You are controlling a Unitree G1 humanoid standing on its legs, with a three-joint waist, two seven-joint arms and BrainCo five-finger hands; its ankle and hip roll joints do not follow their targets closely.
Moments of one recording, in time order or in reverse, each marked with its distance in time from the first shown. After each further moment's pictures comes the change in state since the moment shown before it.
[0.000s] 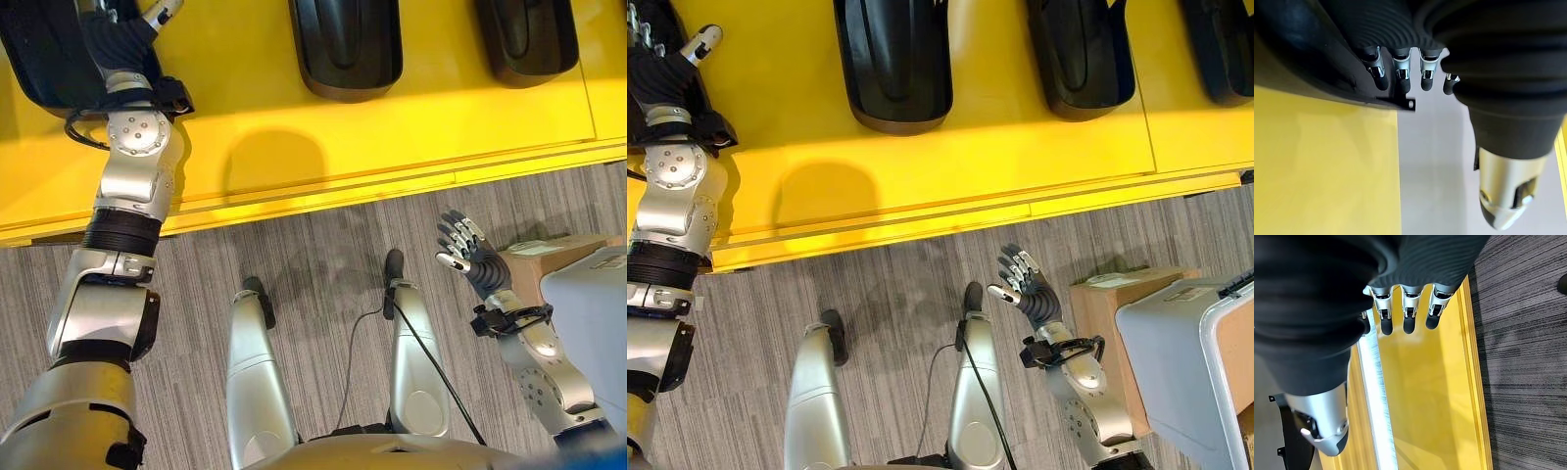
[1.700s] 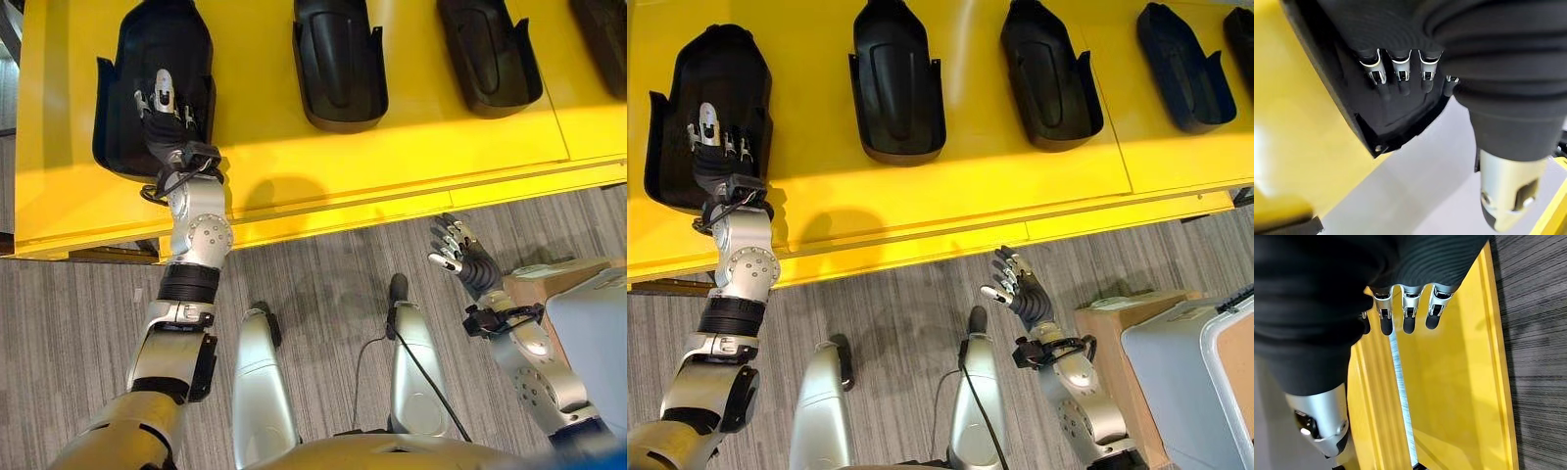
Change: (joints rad) left arm 0.247 -0.256 0.159 -0.151 -0.568 -0.130 -0.096; right arm -0.030 0.008 0.036 -0.004 -0.001 0.029 -0.041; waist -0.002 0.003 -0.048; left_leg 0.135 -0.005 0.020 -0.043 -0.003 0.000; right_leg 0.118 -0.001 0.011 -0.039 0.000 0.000
